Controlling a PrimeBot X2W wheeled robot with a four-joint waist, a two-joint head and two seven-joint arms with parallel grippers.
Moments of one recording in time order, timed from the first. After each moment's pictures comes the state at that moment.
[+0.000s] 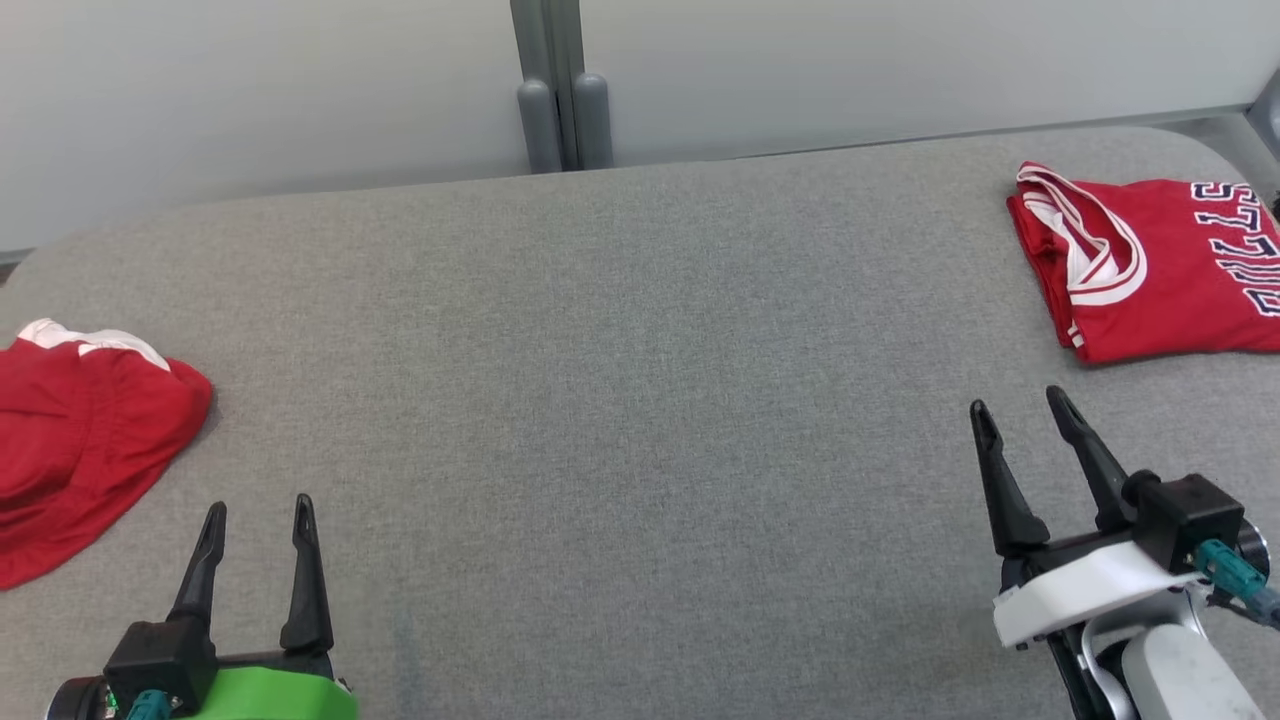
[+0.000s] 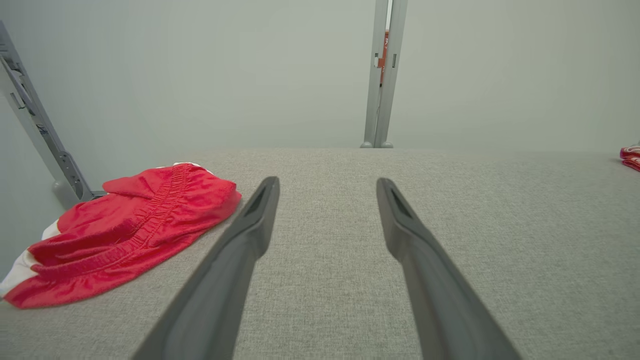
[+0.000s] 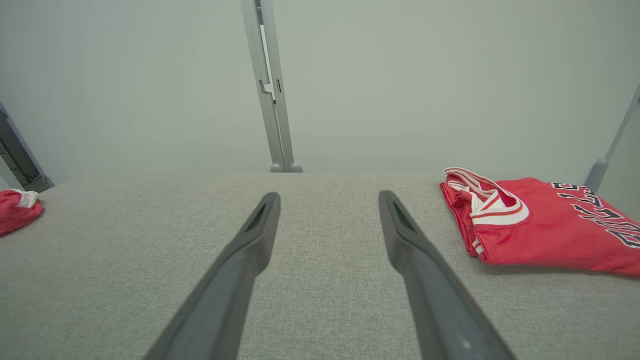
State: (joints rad) left arm 0.04 0.05 0.10 0.14 -0.12 -0.12 -0.26; right arm -0.09 -0.21 0.10 0.16 0.27 0.13 -0.26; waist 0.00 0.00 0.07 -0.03
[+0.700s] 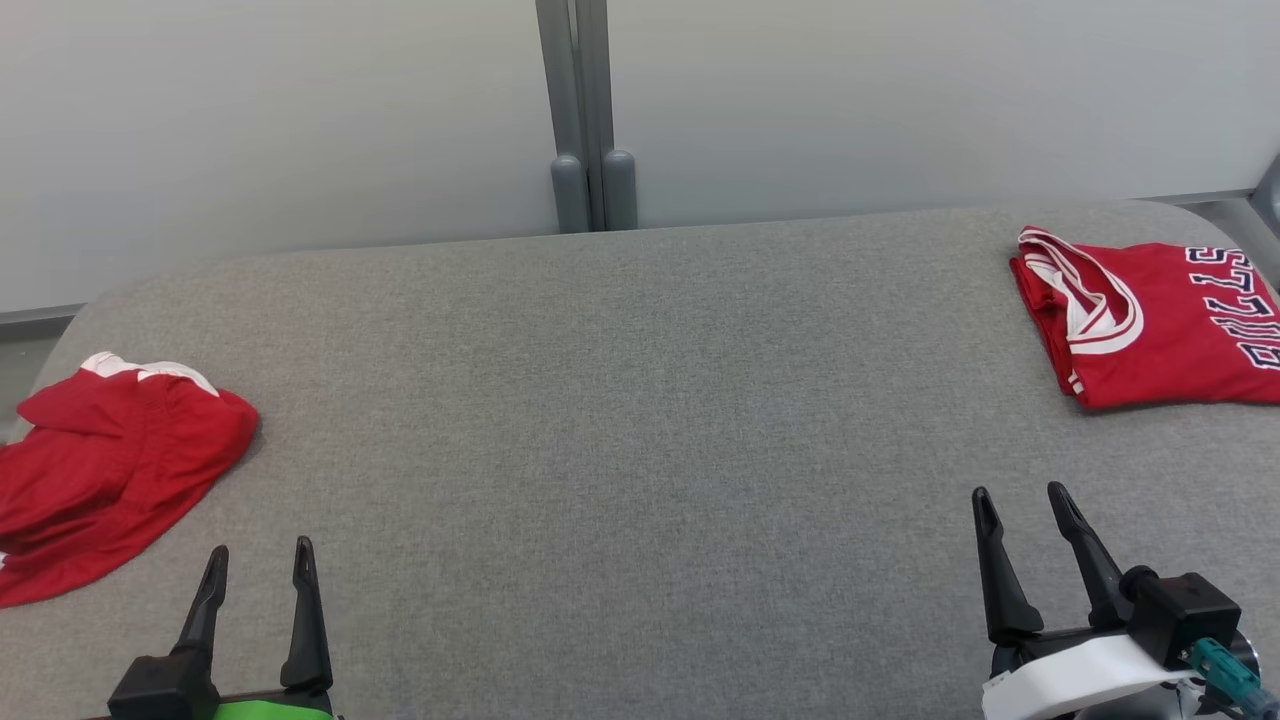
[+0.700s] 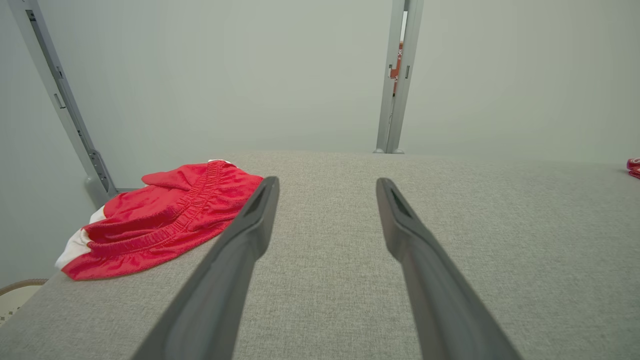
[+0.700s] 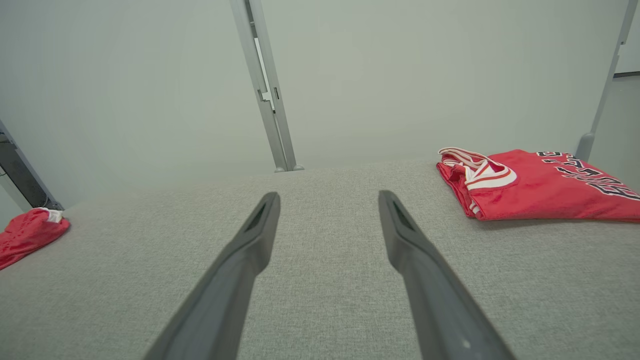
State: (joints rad) left arm 0.09 0.05 0.11 0.16 -0.12 -0.12 -0.26; right arm 0.10 -0.08 0.03 0.08 0.22 0.13 -0.26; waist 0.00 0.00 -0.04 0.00
